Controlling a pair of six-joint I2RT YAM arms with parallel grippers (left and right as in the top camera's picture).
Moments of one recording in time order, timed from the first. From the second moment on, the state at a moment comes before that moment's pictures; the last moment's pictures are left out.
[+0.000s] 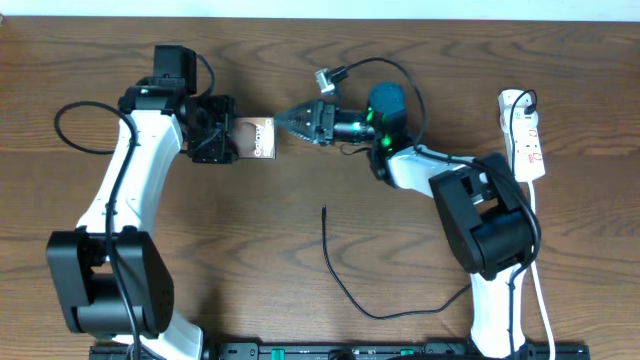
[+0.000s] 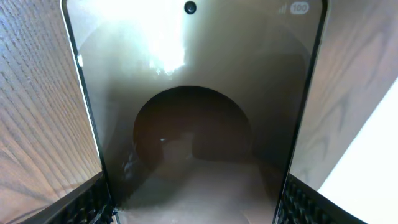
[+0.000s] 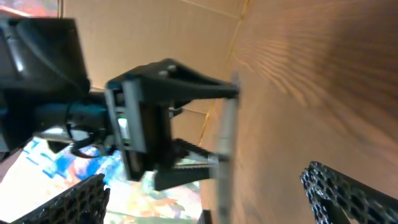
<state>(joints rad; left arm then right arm) -0.02 1.76 1.41 -0.89 0.29 -1.54 0.46 2.18 1.21 0.96 -1.04 1.23</state>
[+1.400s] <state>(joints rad) -0.10 1.77 1.41 -0.89 0.25 -1.54 0.60 2.18 1.21 0.69 -0.82 1.31</state>
